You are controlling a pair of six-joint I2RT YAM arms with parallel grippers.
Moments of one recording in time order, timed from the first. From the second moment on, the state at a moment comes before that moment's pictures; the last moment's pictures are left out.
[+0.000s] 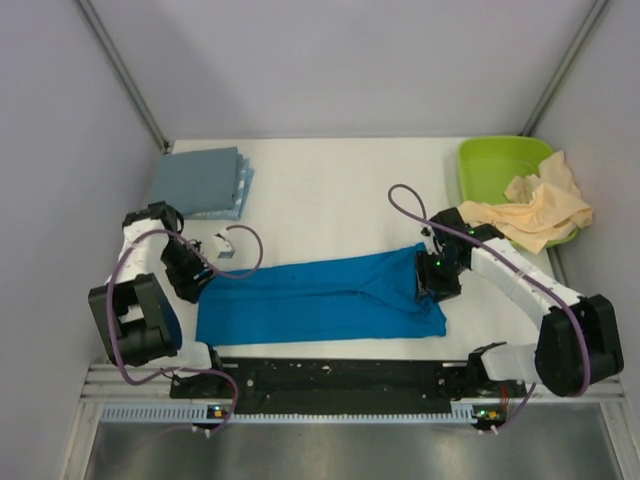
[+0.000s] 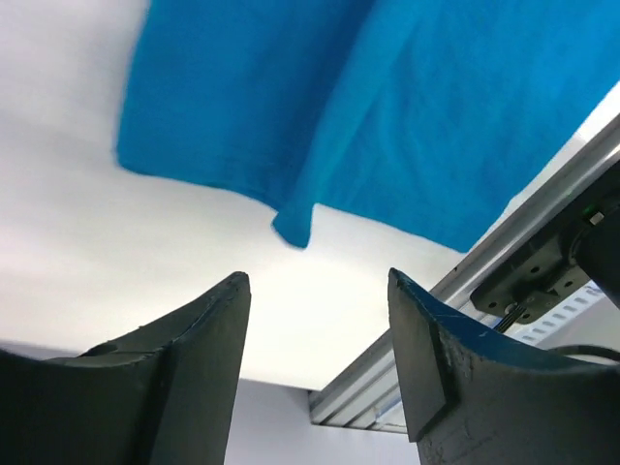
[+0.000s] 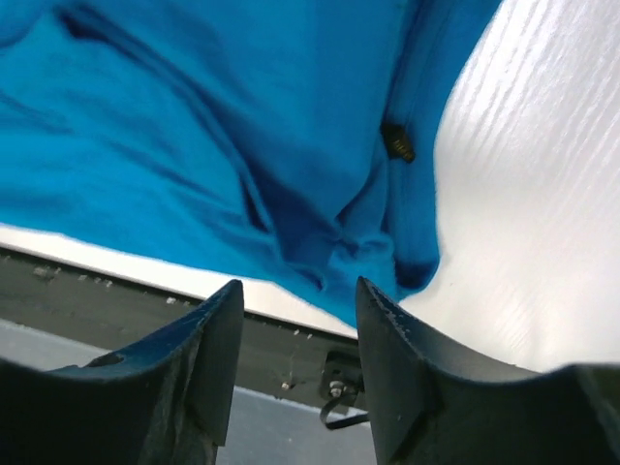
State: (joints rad) left arm 0.28 1.48 1.01 -1.17 0.18 1.27; right arm 0.36 1.32 0.85 -0.91 -0.16 0.32
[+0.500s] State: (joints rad) left arm 0.15 1.50 1.10 -1.10 0.40 1.06; right arm 0.40 1.52 1.07 -0.61 -0.30 0.24
